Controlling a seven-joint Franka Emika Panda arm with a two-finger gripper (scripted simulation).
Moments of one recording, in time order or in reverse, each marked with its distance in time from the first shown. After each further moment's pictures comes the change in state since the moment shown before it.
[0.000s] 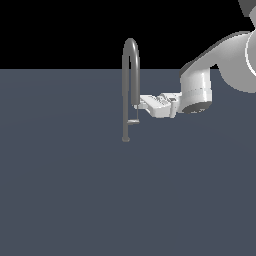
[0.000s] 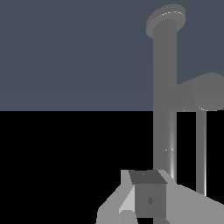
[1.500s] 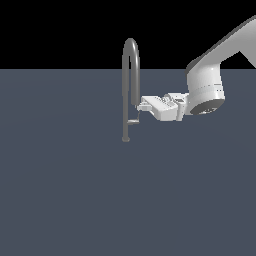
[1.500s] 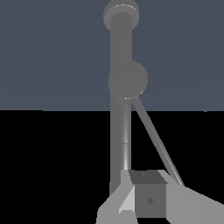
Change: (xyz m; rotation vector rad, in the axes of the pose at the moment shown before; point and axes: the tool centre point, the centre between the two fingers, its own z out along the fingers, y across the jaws) arm -0.007 0.045 0.000 0.007 0.003 -0.005
